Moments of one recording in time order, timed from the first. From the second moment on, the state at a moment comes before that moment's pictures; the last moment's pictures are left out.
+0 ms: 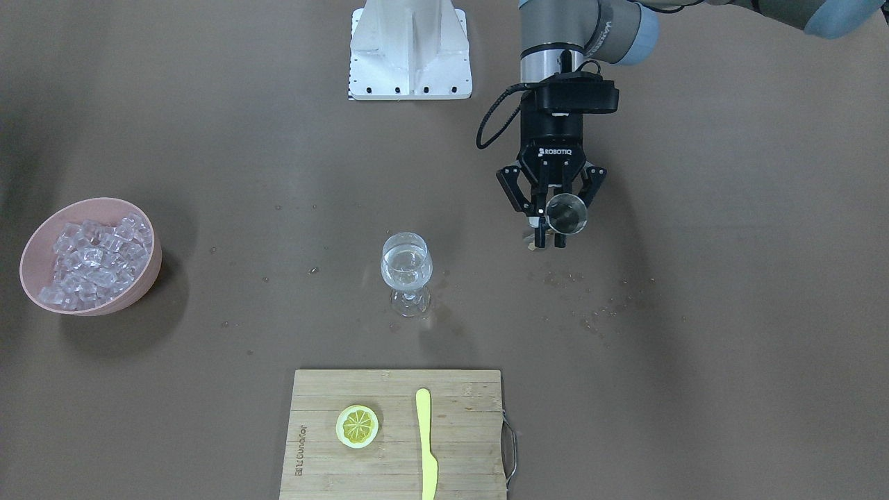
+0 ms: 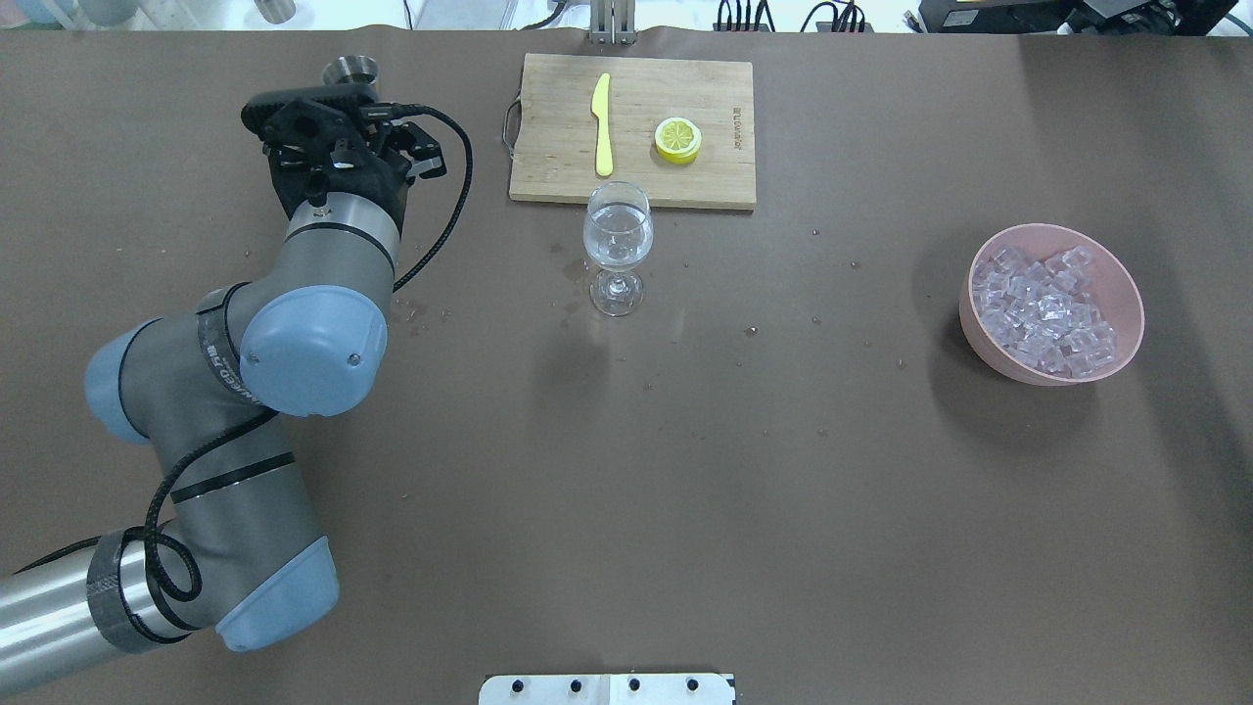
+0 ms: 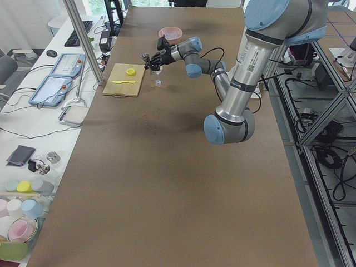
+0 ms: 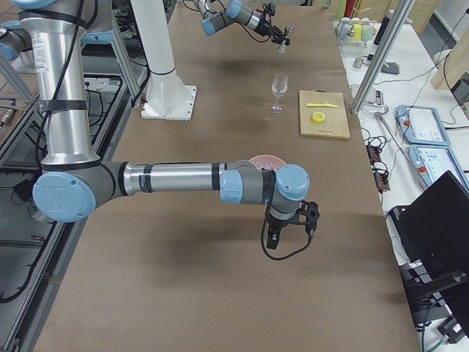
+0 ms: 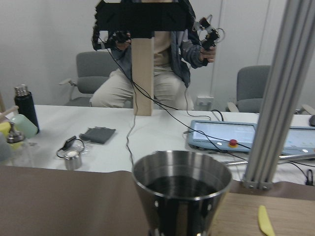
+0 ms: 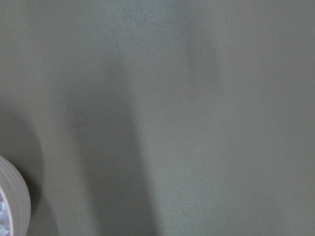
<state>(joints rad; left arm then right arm) -0.51 -2.08 -1.88 -2.03 -0.99 -1.07 1.55 -1.51 1.58 -1.65 2.39 0.17</state>
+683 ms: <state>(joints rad) -0.51 -2.12 -1.87 -2.15 -1.35 -0.73 1.55 -1.51 1.58 -1.65 2.40 0.17</state>
